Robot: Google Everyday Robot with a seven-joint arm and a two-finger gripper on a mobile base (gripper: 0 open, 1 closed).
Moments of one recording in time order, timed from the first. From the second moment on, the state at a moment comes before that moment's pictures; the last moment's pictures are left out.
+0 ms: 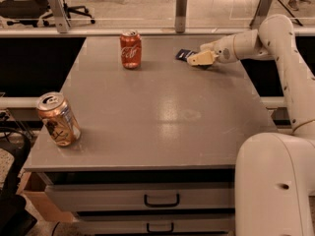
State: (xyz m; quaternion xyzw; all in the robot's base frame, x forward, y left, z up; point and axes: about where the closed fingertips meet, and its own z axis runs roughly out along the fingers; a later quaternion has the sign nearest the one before) arm 0.818 -0.167 0.830 -0.40 0.76 0.26 0.45
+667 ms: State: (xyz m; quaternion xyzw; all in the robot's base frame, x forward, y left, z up) arm 0.818 -0.166 0.834 -0.40 0.76 0.26 0.45
